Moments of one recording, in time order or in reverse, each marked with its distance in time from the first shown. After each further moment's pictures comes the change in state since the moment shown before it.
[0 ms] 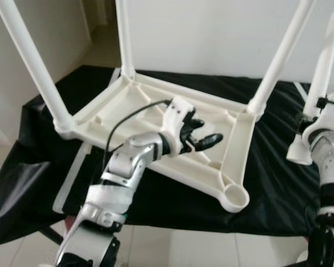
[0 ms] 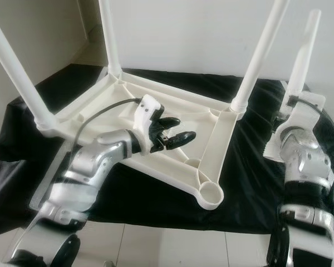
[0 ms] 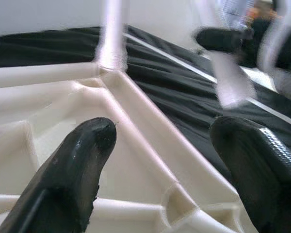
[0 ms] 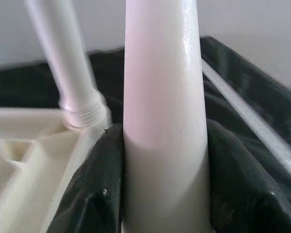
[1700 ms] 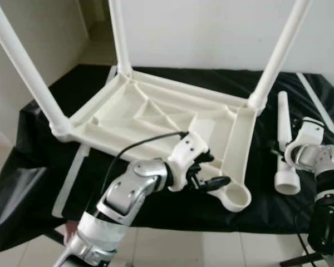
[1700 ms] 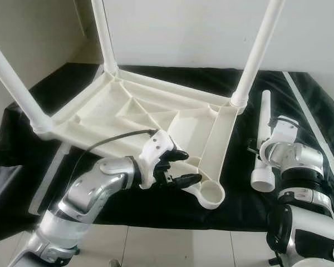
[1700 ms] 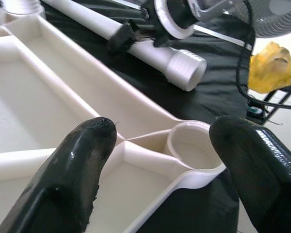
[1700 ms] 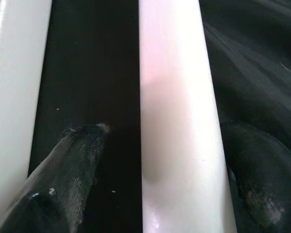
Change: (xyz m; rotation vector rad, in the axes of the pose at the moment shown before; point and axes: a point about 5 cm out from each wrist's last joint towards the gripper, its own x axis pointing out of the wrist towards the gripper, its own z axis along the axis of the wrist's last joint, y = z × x) left arm -0.025 -0.060 -0.037 0.134 0.142 -0.237; right arm 0.016 -0.010 -0.055 0.097 0.621 -0.026
